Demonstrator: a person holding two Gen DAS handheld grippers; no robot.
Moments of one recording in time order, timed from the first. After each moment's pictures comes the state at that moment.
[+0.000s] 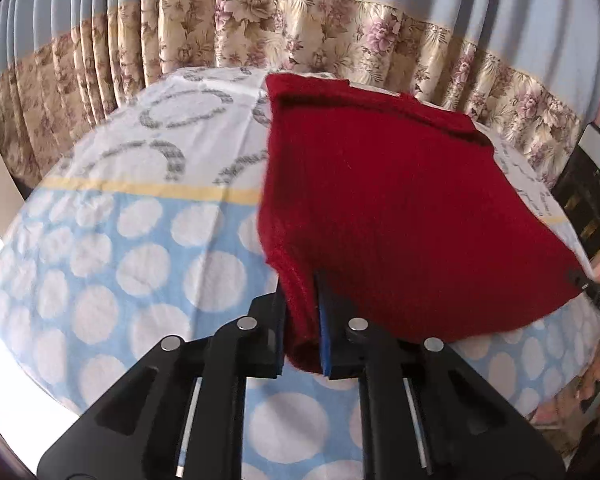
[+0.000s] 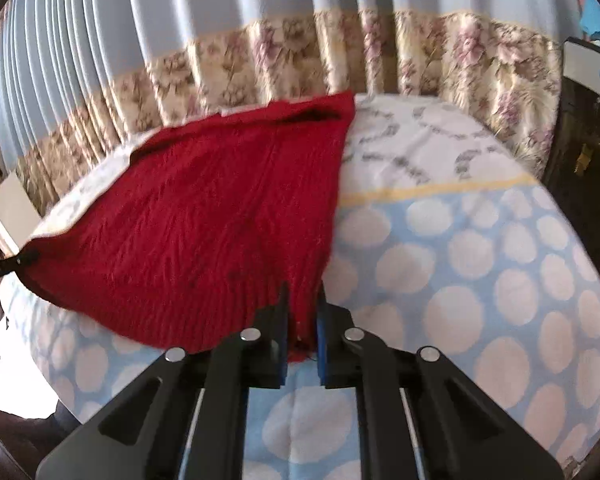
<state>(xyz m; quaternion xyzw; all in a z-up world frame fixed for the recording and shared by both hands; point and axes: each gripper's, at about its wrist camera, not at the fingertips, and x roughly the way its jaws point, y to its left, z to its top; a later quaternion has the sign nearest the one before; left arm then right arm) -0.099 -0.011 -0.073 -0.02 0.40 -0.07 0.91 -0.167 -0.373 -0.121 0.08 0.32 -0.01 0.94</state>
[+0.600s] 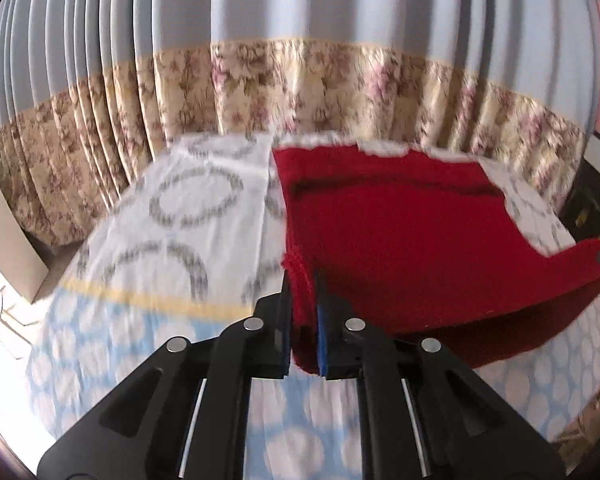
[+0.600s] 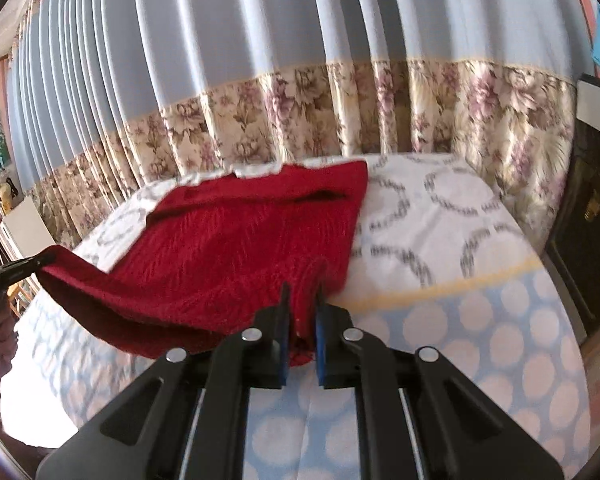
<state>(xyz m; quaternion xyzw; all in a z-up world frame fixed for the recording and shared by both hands) -0.033 -0.004 -0.009 0.02 0.33 -0.07 0.94 -0.118 -0.392 -0.043 0.09 0.27 0.02 0.96</state>
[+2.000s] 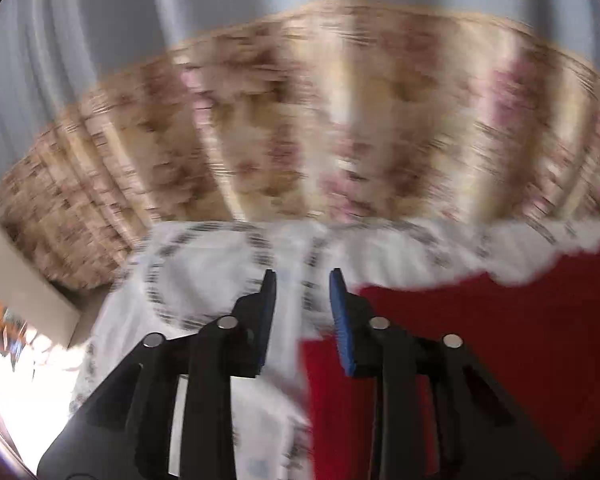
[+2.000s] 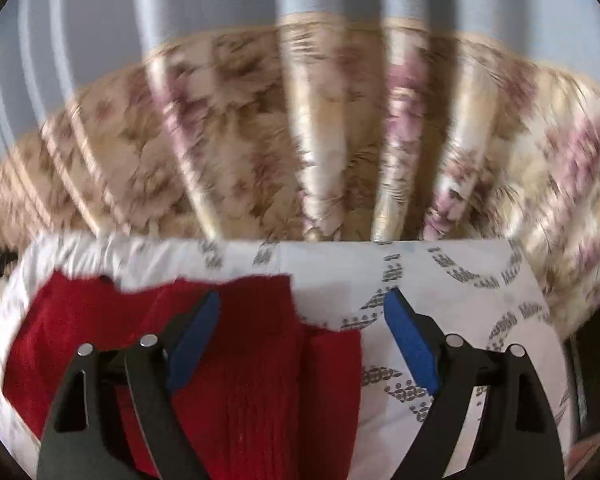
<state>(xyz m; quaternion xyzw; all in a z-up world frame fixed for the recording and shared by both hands) 0.342 -0.070 -0.025 0.09 0.37 0.01 0.92 0.271 -0.433 -0.033 0.05 0.34 -0.04 0.94</state>
